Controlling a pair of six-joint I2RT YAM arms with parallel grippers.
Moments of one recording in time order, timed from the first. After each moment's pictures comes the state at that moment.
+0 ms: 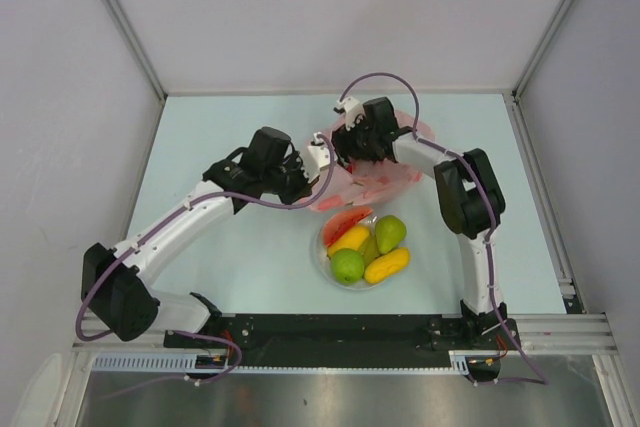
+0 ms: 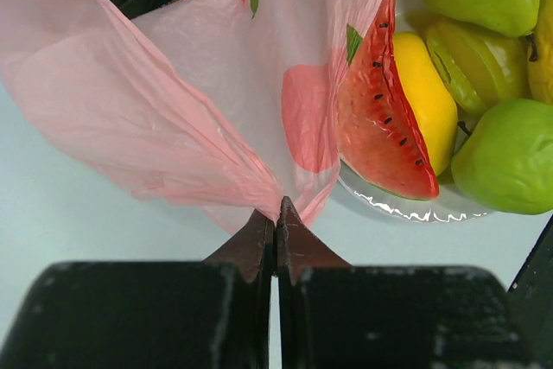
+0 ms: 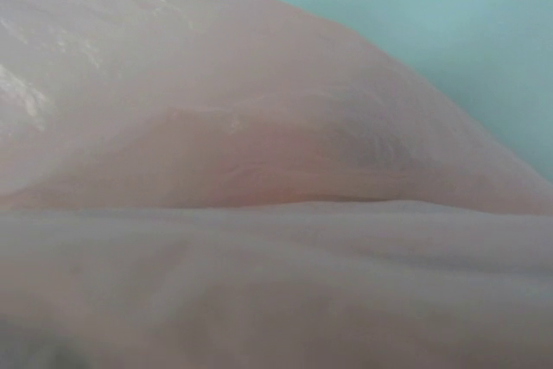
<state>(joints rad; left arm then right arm) -0.63 1.34 1.17 -0.61 0.29 0.40 0.44 2.15 1.59 -0.10 -0.41 -0.16</state>
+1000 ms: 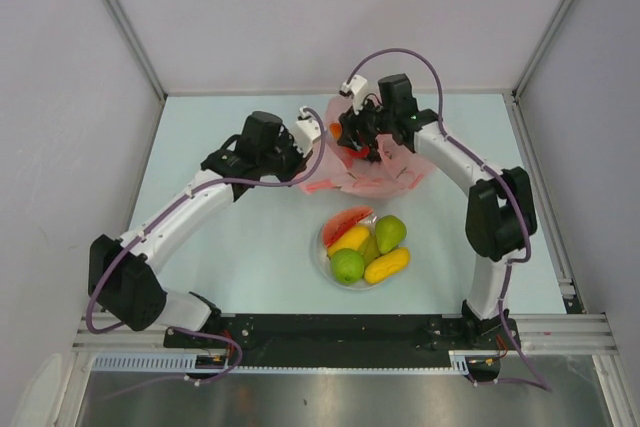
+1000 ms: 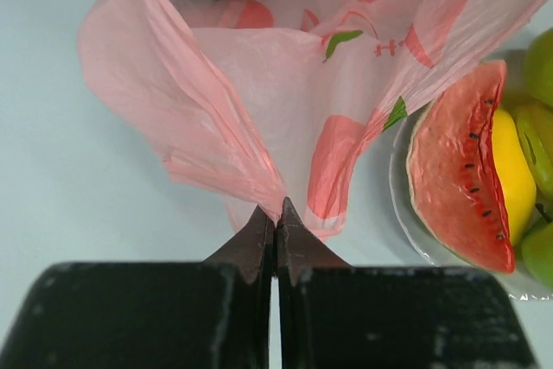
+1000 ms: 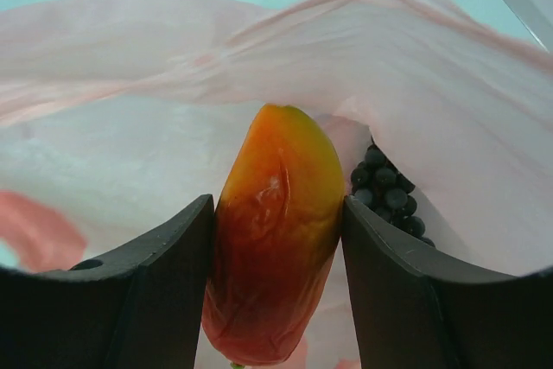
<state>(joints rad) -0.55 1.40 1.22 -0.48 0.21 0.32 0.44 1.92 1.62 -0.28 -0.49 -0.30</state>
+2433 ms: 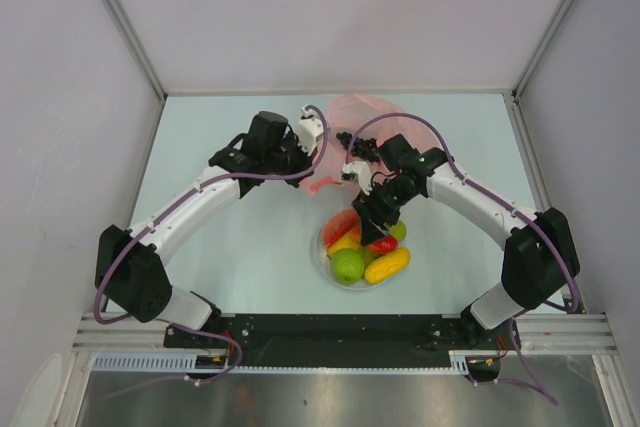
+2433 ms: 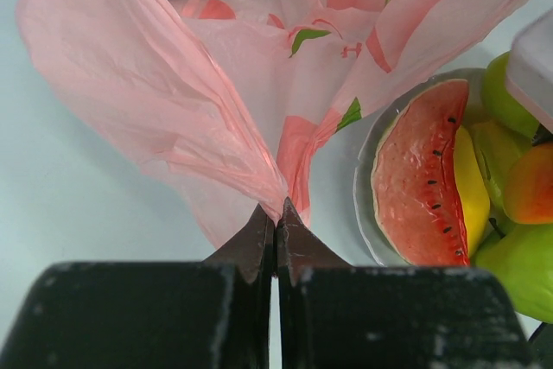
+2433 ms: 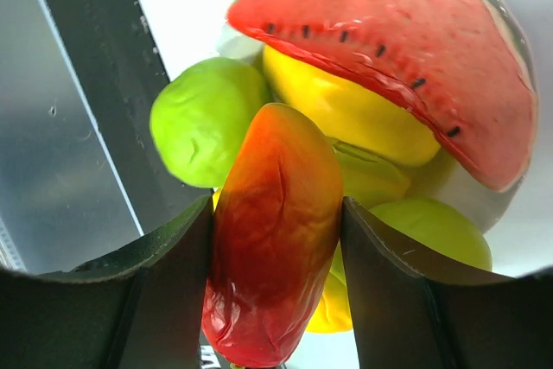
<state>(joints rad) -0.54 1.45 1.23 -0.45 0.27 0.21 0.59 1.56 1.23 -0.92 -0.67 -0.37</state>
